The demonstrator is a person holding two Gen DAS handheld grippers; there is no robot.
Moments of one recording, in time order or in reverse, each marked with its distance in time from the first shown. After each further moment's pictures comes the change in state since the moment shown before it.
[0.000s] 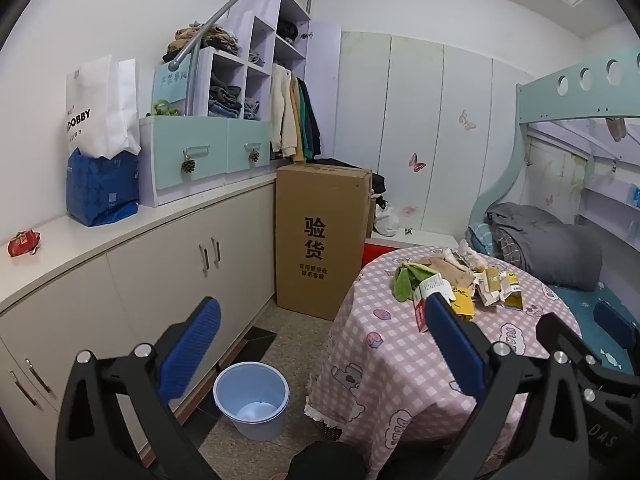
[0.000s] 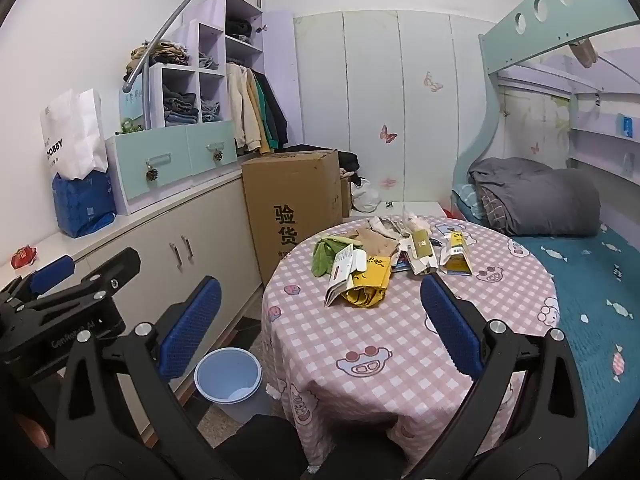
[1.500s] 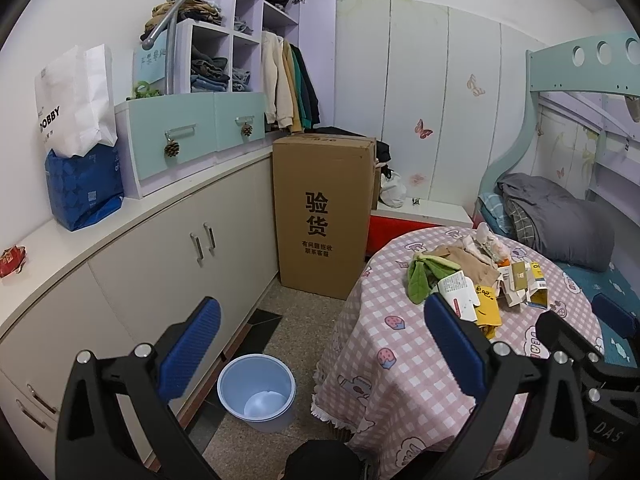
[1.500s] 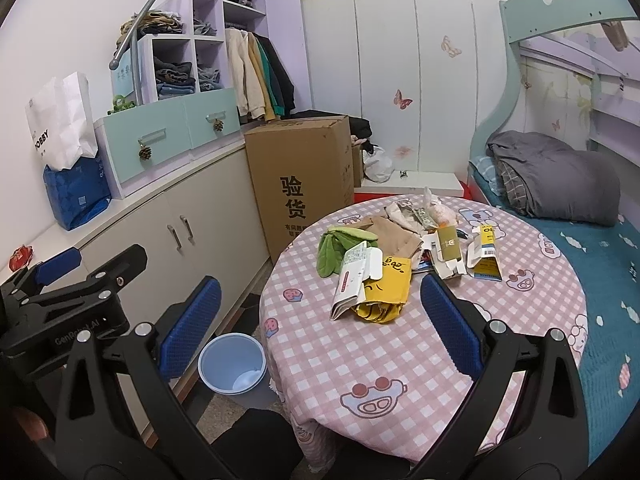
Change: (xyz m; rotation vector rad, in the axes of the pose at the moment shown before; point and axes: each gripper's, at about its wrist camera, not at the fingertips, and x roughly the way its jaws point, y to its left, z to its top) left arm 0.083 -0.014 0.039 0.040 0.136 0.022; right arm 0.087 -0.009 0.033 -0.001 0.150 0.047
